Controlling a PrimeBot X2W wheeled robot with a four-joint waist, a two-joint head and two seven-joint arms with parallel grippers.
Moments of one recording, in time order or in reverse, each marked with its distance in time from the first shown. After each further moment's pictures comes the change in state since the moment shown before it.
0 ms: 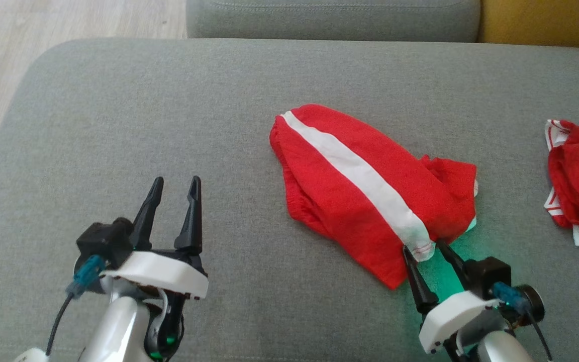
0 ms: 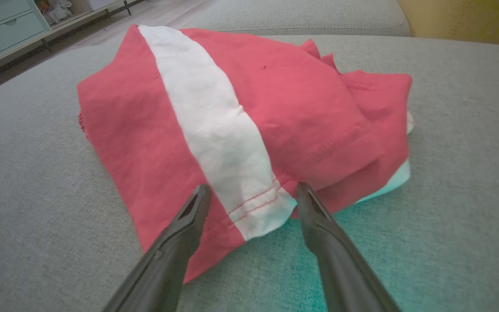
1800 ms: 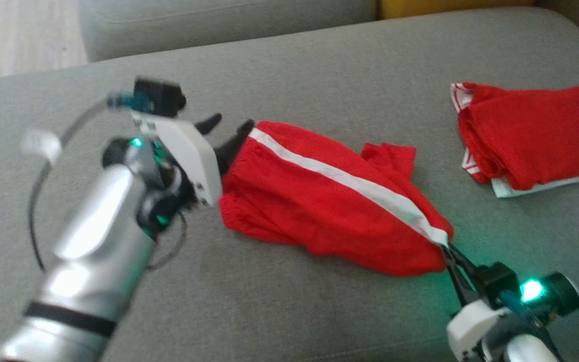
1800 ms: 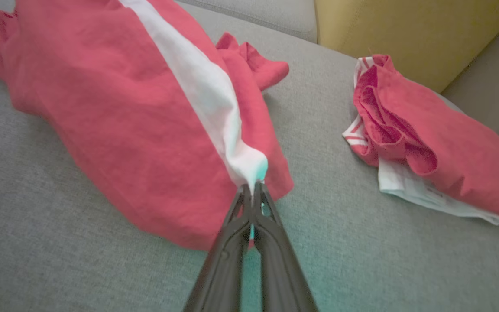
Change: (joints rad) left arm -0.461 0.070 -0.235 0.265 -0.255 -0.128 0.490; right arm 0.074 -0.108 -0.032 -0.135 -0.237 0.000 0.041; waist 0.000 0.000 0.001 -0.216
